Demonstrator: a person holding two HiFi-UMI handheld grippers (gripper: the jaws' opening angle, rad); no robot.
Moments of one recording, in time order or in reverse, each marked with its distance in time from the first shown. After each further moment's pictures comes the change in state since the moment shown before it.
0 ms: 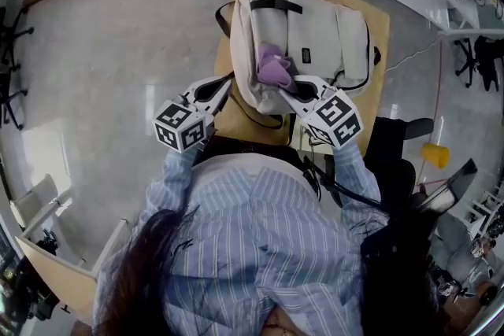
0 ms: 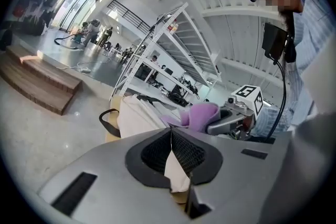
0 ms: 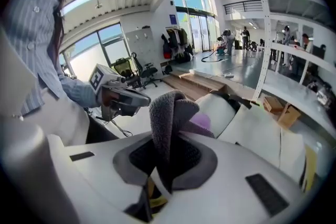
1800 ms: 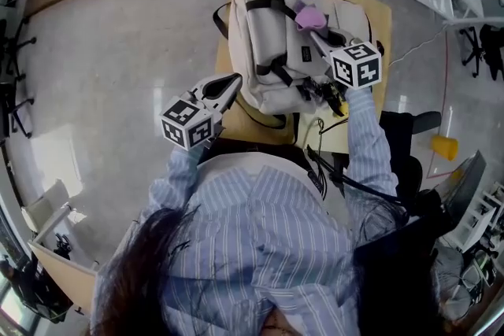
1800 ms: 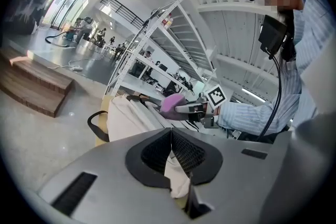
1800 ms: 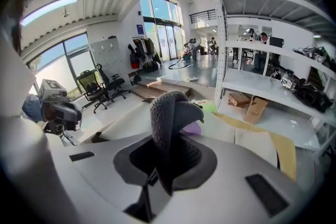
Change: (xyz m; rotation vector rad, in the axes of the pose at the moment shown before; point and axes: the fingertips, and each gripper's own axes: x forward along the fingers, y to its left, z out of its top) left arm 0.024 -0.012 0.011 0.034 0.050 -0.055; right arm -0.007 -0.176 -0.001 0.212 -0.106 -0.286
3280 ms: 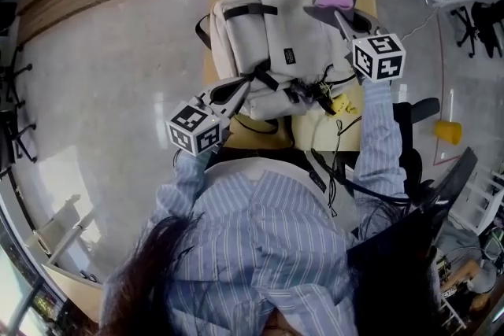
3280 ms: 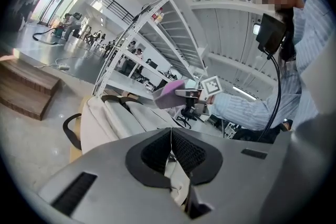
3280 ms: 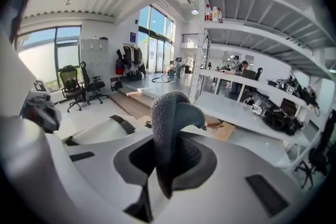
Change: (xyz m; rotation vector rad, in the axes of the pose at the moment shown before) left arm 0.047 -0.034 0.006 0.037 0.020 -0.097; right arm -0.080 -0.093 0.042 -0.081 -0.154 -0.258
